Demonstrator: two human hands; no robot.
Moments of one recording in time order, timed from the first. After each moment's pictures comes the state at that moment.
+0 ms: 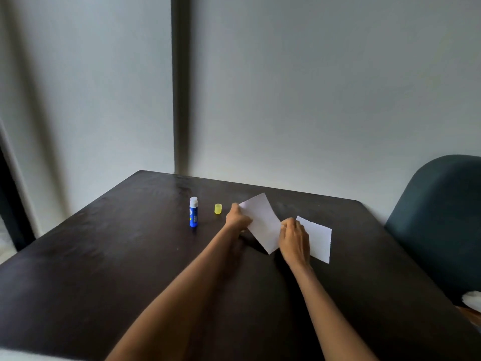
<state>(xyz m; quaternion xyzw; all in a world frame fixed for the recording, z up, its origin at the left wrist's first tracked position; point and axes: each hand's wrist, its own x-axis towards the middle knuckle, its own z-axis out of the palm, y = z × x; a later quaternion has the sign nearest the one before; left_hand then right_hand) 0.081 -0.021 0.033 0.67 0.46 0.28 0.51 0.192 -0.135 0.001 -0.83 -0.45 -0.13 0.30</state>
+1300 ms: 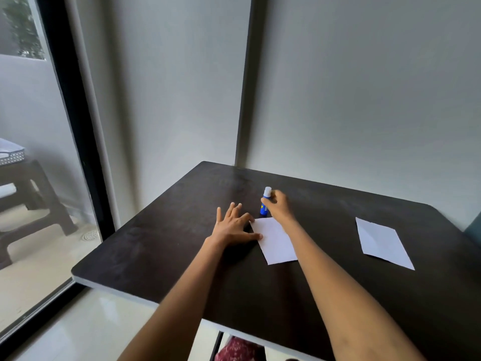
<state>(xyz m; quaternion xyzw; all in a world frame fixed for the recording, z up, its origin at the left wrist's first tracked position) -0.118 0.015 -0.008 0.88 0.44 0.10 0.17 0.039 0.000 0.021 -0.71 -0.47 0.19 0.50</state>
